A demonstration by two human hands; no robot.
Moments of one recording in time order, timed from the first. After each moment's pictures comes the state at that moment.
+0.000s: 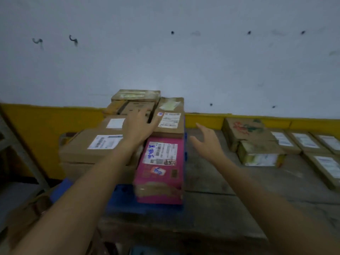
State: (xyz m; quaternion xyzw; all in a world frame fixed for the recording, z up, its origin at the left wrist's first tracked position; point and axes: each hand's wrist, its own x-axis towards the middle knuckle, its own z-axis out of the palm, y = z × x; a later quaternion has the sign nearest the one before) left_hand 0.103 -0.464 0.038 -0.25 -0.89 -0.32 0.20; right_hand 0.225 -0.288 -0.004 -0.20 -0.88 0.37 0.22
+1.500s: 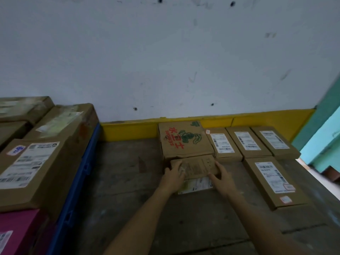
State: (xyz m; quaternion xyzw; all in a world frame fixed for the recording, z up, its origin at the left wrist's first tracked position) left_hand 0.153 -0.039 -0.151 -0.34 -0.85 -0.30 -0.29; right_hand 0.299 0.081 -0.143 -0.44 -0.77 0.44 0.13
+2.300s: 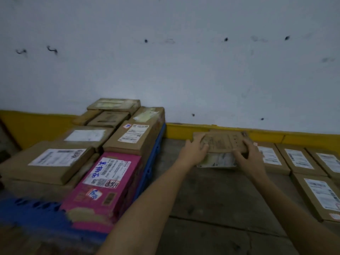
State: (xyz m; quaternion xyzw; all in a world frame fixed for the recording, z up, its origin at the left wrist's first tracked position) left_hand 0.182 -0.179 -0.013 -0.32 -0.87 -0.35 -0.11; right_hand 0.299 -0.032 -0.031 -0.29 -0.84 0.36 0.27
